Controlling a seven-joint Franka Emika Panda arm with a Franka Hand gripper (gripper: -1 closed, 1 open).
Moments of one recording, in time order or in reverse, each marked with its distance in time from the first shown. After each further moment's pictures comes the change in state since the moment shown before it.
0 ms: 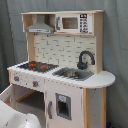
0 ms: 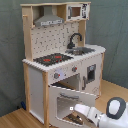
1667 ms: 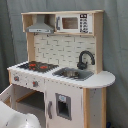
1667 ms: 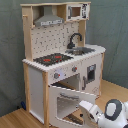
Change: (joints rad) arm 0.017 -0.011 -0.020 -0.224 -0.016 -0.004 0.412
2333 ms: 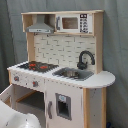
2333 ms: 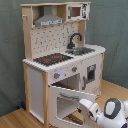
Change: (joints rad) arm -0.001 0.005 -0.012 -0.018 0.000 -0.003 0.059
